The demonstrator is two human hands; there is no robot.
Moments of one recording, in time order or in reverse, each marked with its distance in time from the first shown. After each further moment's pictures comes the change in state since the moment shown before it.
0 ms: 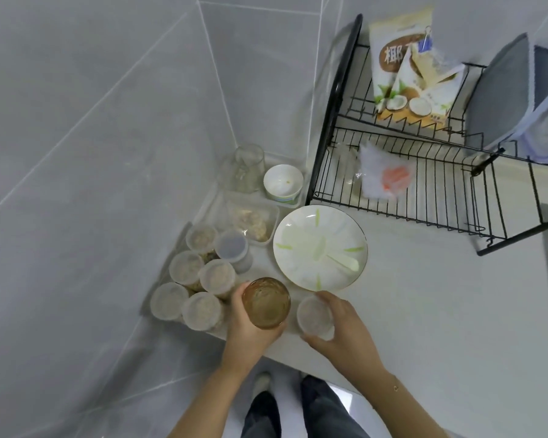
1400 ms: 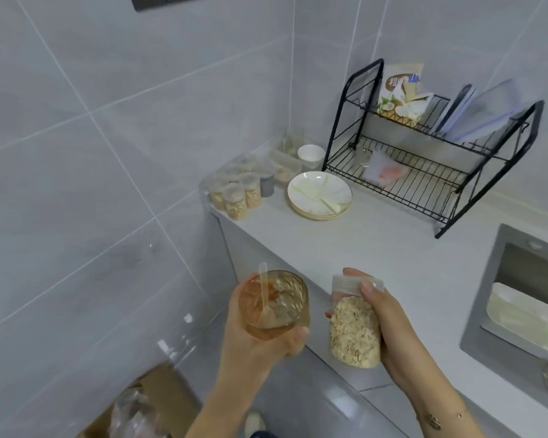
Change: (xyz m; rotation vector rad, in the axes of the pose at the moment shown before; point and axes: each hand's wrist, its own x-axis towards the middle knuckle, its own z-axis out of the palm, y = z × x) left_hand -0.379 0.125 0.061 -0.597 0.299 -0.038; right_hand -0.281 0.035 -0.135 0.865 -0.300 0.065
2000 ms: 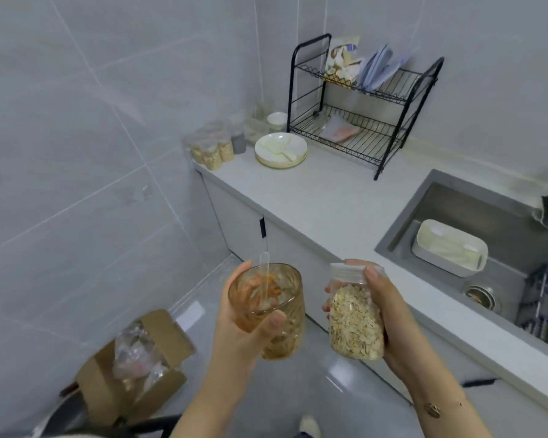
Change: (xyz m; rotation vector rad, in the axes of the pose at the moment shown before) left_hand -0.255 -0.033 0.094 -0.066 -0.034 -0.015; right_hand -0.233 0.037 -0.142 0.046 -0.080 -0.047
